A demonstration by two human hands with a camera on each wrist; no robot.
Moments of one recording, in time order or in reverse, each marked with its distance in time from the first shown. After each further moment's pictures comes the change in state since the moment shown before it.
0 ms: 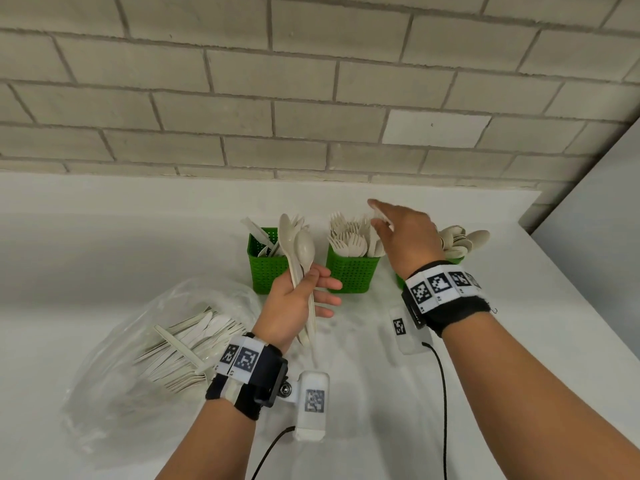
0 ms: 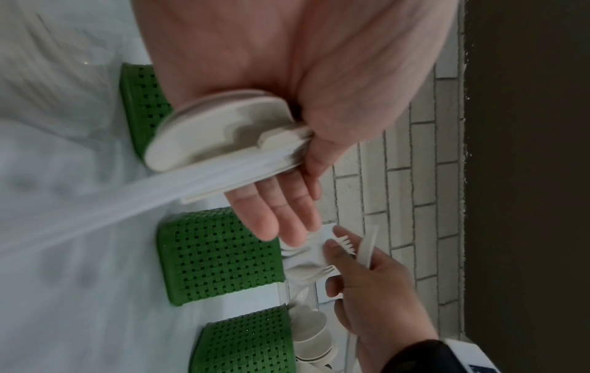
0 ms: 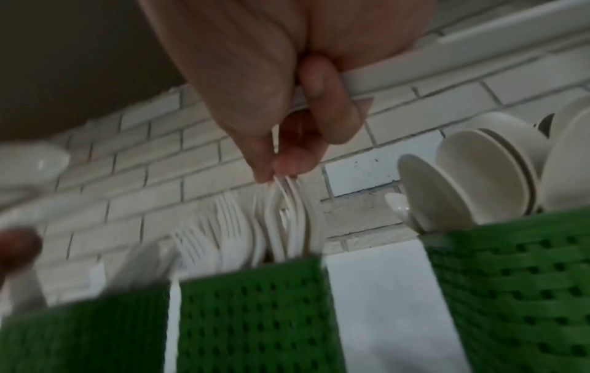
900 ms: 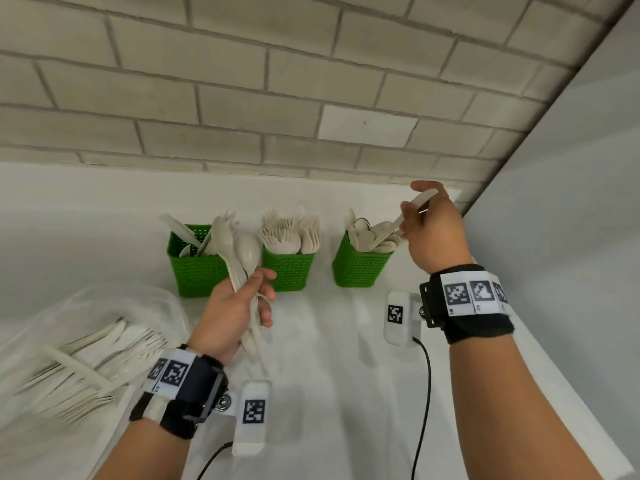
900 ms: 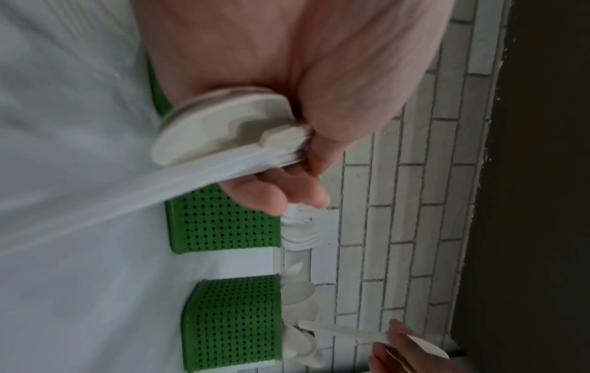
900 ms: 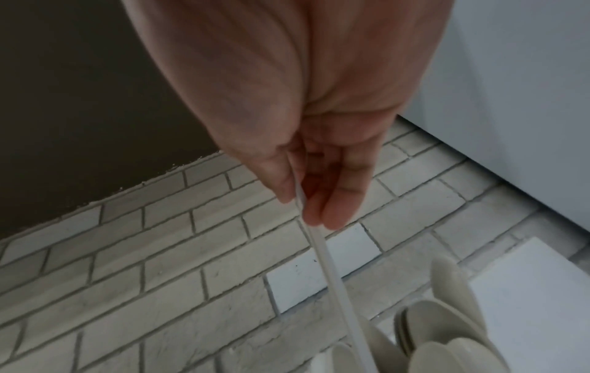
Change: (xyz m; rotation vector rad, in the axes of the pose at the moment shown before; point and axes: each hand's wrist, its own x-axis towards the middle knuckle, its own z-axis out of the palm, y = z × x) left_hand 0.007 -0.019 0.018 -0.071 0.019 -0.009; right_hand -0.022 0.068 -0.081 0.267 0.253 0.245
